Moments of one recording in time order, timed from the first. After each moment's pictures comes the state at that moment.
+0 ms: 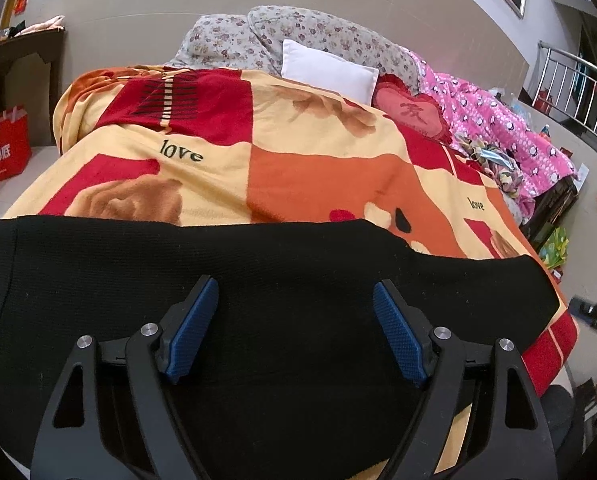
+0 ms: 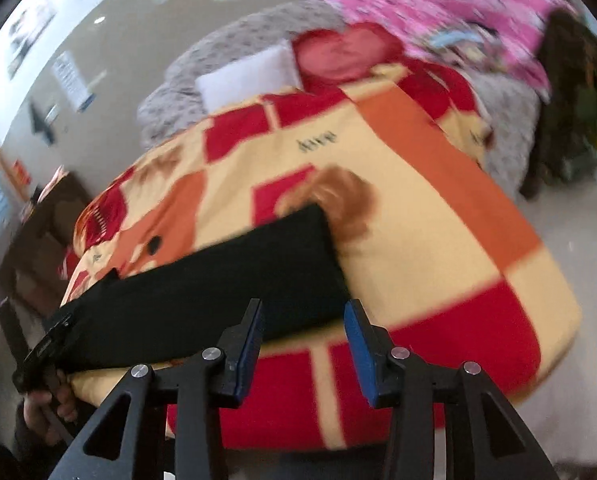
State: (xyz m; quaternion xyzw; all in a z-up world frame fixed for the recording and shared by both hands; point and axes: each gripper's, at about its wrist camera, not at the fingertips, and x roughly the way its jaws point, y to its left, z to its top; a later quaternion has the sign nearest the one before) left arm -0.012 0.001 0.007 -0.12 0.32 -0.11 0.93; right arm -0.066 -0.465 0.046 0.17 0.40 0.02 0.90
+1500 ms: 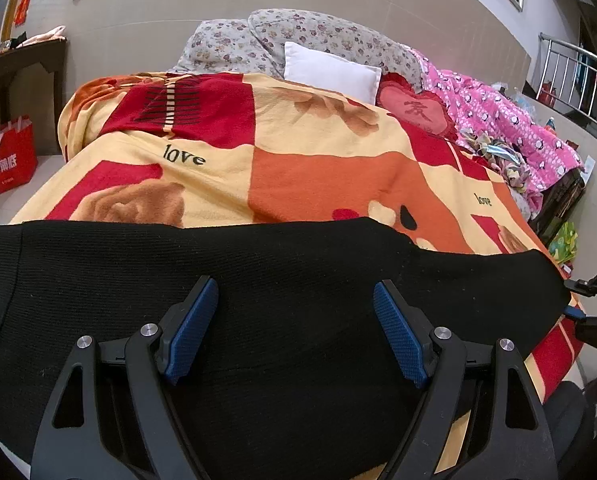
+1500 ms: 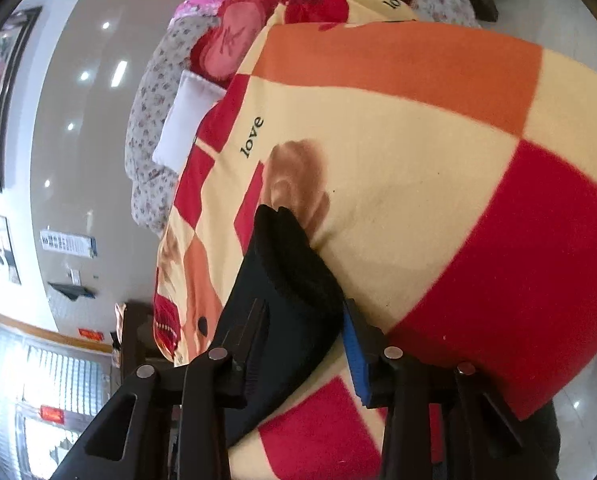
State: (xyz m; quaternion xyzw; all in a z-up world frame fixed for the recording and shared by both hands) left arm -0.012 -0.005 0.006 -0.09 0.32 -0.09 0.94; right arm -0.041 -0.521 0.003 0.49 0.39 0.03 0.78
